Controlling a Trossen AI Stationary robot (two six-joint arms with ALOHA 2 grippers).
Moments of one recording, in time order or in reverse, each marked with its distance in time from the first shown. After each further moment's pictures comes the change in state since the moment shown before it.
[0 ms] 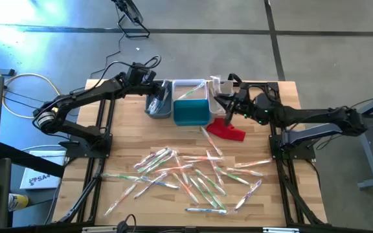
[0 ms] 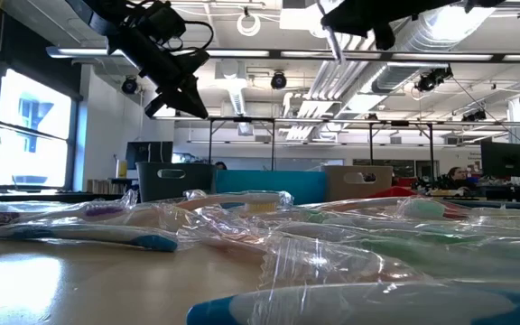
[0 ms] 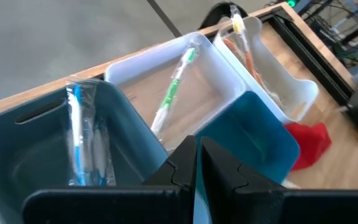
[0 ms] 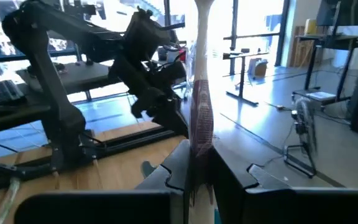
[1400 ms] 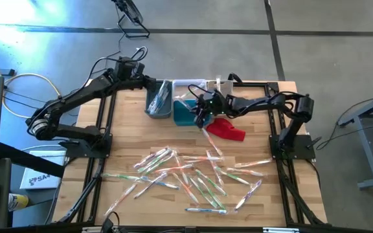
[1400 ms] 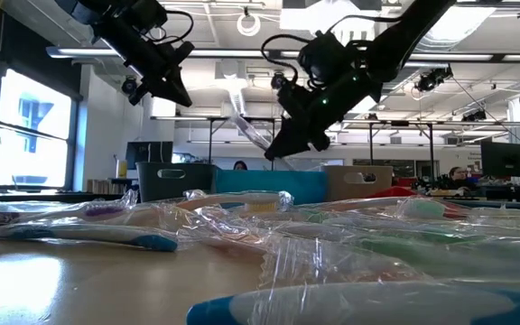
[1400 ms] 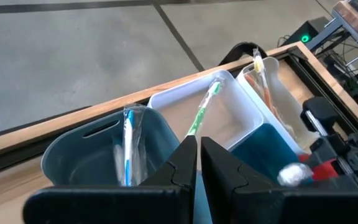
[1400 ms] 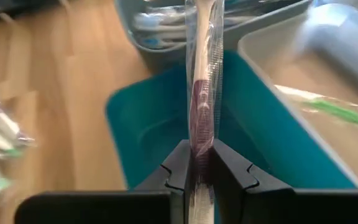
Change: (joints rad) left arm 0.105 -0.113 0.000 -0.053 -0.019 0.006; right arm -0.217 0.707 0.235 -0.109 -0.402 0.024
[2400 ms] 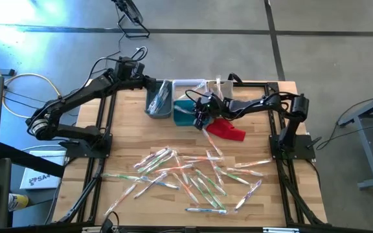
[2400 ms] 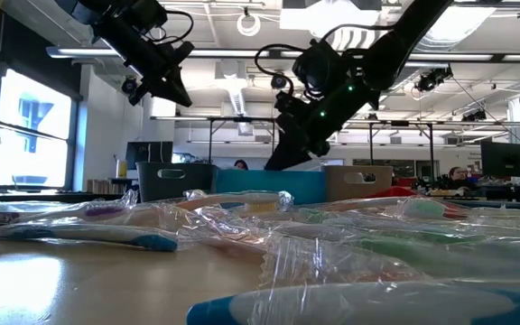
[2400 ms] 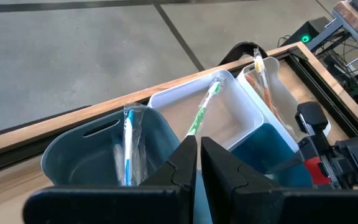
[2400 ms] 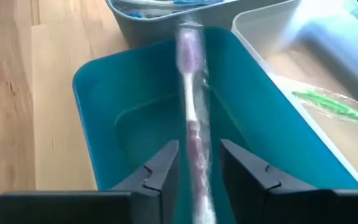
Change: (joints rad) left arm 0.000 0.000 0.000 -0.001 0.000 -0.003; right arm 0.018 0.056 -0.001 0.013 0.099 -0.073
